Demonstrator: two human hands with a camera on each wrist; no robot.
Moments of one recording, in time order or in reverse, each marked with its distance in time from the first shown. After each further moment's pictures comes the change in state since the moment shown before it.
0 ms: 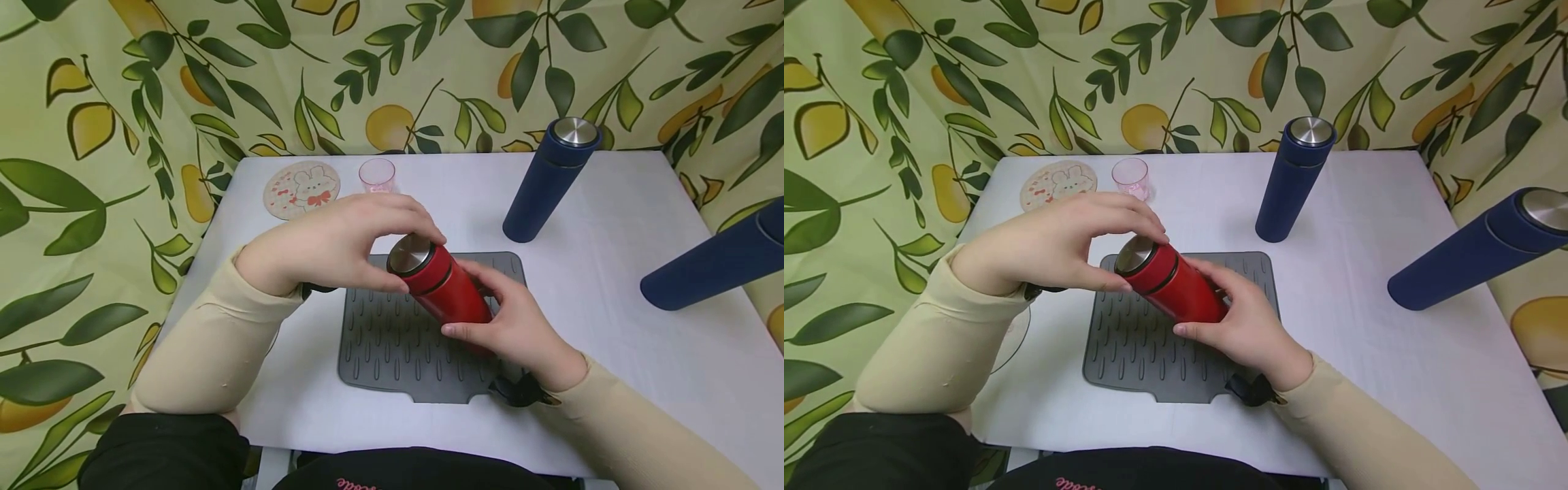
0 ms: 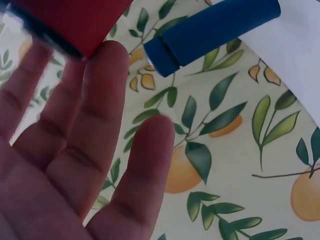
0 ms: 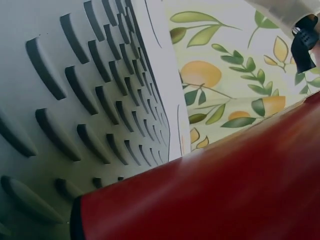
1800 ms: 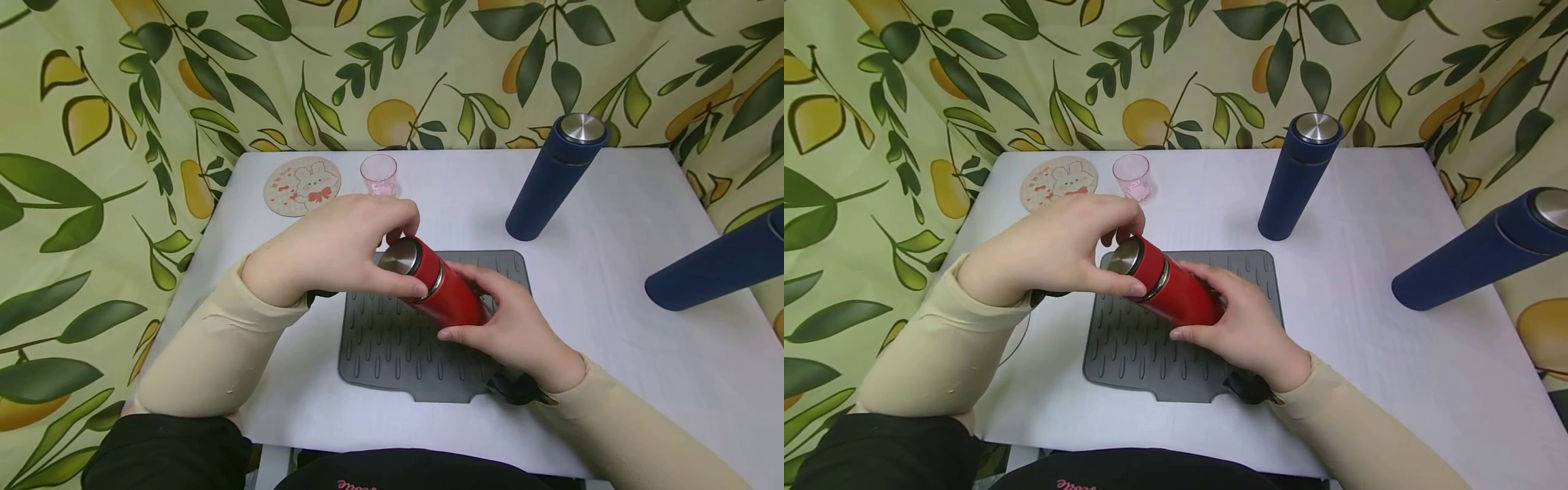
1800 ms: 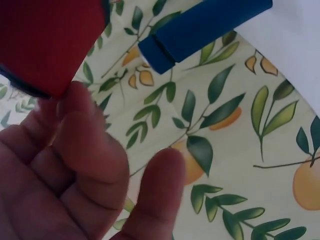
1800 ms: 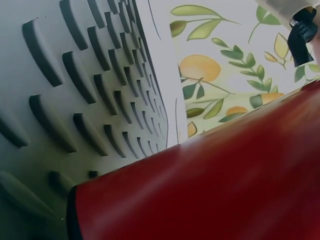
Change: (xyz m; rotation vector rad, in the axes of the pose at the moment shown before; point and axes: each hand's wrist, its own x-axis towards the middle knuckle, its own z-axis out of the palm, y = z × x) left_hand -0.002 0.005 0.009 0.164 0.034 -0.239; right_hand 0.004 0.005 0.007 -0.053 0.016 -0.087
